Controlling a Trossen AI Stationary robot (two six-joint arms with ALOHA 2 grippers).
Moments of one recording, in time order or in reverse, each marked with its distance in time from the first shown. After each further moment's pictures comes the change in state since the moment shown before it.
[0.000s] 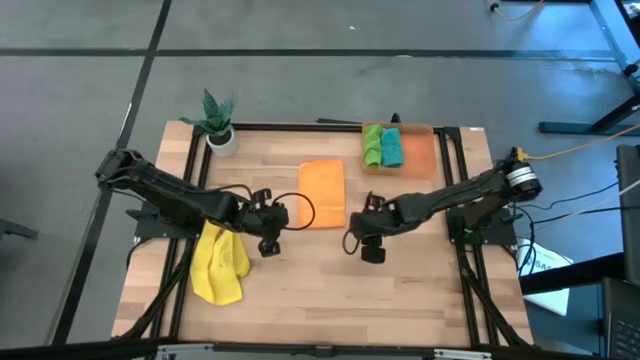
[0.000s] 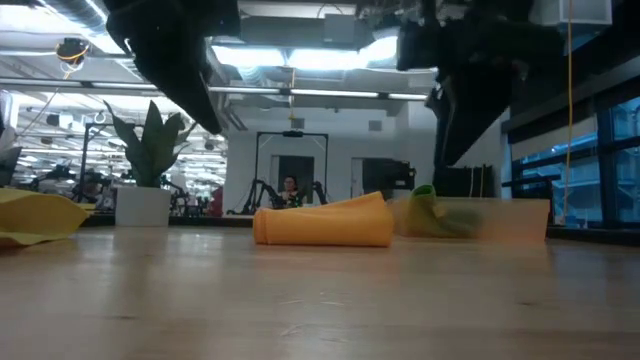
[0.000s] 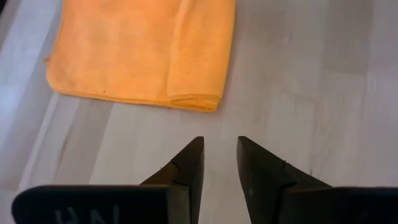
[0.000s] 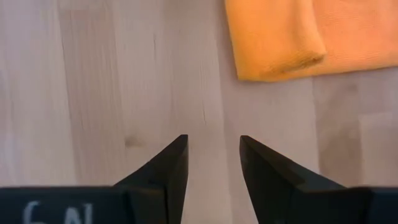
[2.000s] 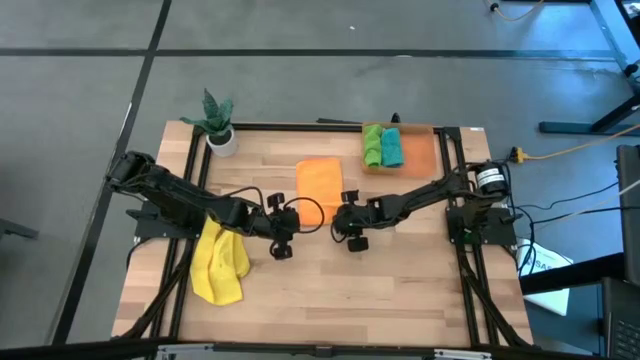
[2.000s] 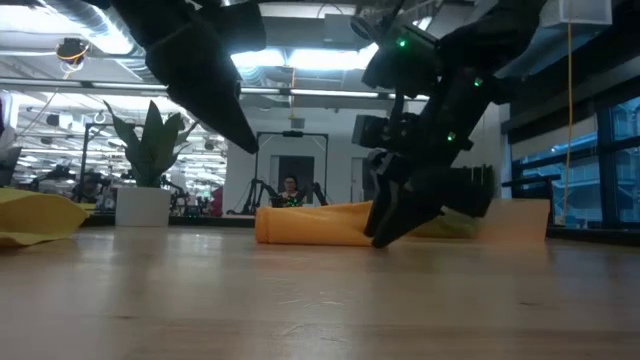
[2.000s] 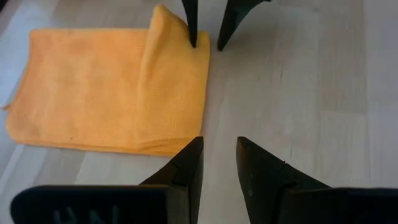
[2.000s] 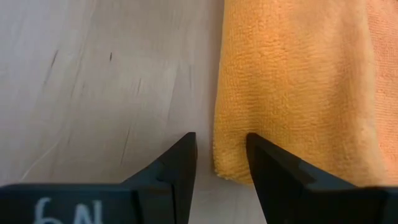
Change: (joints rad) left arm 0.017 0.108 -0.055 0.294 -0.011 0.082; right arm -0.145 0.245 -0.182 0.606 0.057 -0.504
